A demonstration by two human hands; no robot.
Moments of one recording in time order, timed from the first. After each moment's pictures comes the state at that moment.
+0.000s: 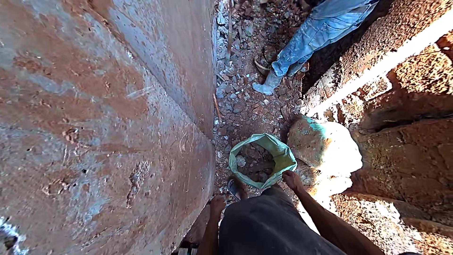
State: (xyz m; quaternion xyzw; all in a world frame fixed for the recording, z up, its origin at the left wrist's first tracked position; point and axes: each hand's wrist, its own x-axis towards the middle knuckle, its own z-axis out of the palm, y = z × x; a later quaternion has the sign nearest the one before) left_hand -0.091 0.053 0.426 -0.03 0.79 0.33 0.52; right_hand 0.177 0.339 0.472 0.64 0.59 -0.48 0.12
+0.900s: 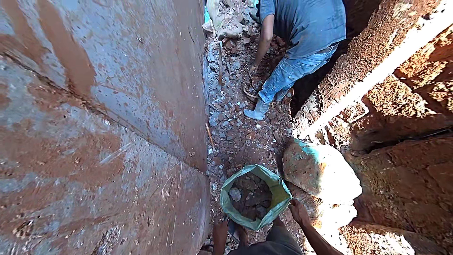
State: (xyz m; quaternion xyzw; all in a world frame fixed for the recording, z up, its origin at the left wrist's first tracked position) left_hand -0.075 0.151 0.433 -0.03 0.81 0.35 0.47; right_hand 0.203 0.378 0.482 0.70 0.58 -0.41 0.10
